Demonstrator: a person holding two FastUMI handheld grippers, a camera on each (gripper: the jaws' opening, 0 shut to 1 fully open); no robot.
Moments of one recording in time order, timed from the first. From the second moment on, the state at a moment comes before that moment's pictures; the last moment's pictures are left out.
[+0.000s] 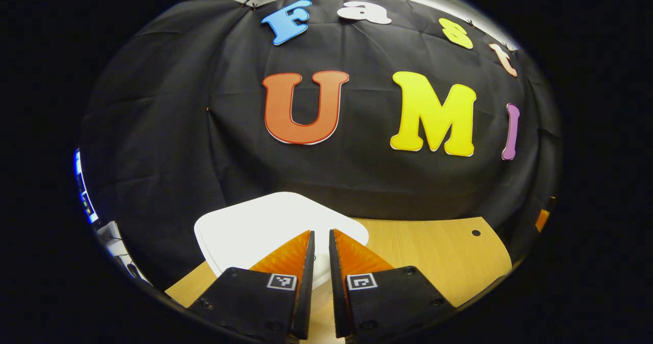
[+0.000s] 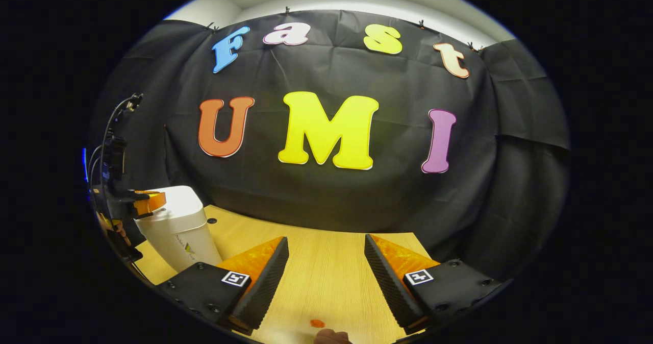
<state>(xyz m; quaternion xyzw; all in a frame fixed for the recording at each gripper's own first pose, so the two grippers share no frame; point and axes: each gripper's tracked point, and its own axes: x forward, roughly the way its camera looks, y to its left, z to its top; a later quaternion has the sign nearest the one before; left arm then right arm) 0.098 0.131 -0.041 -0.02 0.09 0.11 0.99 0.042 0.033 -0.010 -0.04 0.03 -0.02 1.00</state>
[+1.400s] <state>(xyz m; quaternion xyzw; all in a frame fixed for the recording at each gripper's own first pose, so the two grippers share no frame) 0.108 0.136 0.009 0.06 0.08 0.16 0.98 0.045 -0.030 -0.063 -0.06 0.06 0.06 0.99</state>
